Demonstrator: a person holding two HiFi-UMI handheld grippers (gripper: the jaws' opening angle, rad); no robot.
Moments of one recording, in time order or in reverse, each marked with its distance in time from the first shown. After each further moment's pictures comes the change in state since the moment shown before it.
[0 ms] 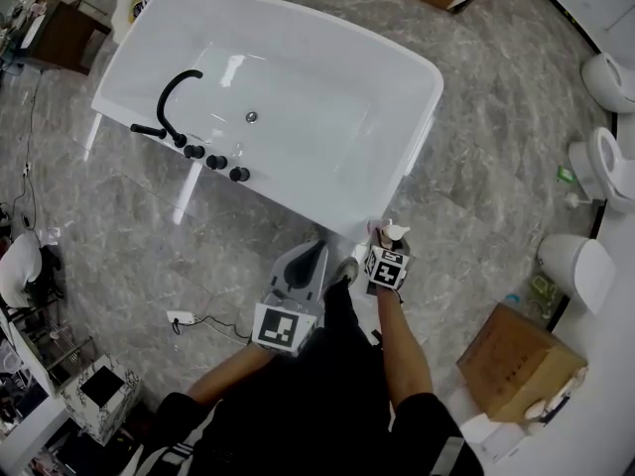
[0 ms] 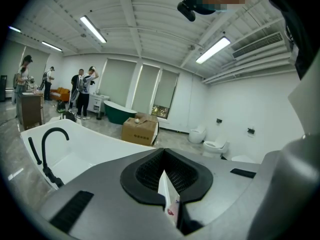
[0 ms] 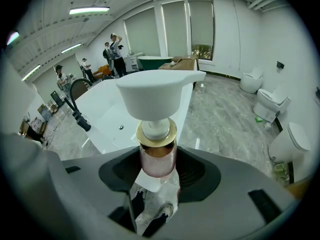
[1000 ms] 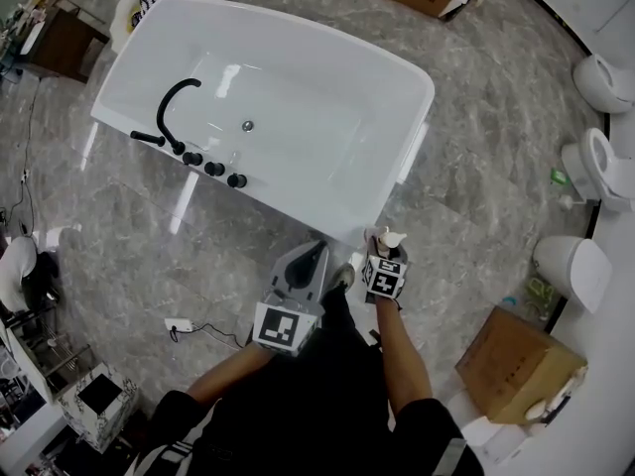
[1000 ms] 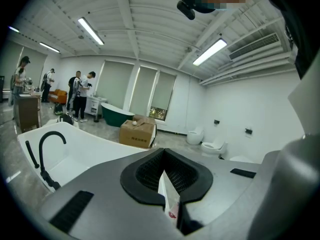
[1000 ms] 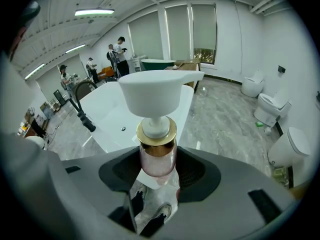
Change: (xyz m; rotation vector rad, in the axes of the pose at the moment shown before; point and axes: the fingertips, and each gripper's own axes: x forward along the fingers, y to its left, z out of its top) left arm -0.003 -0.015 0.006 0.043 -0.002 -0.035; right arm -0.033 0.000 0.006 -0.029 -0.033 0.011
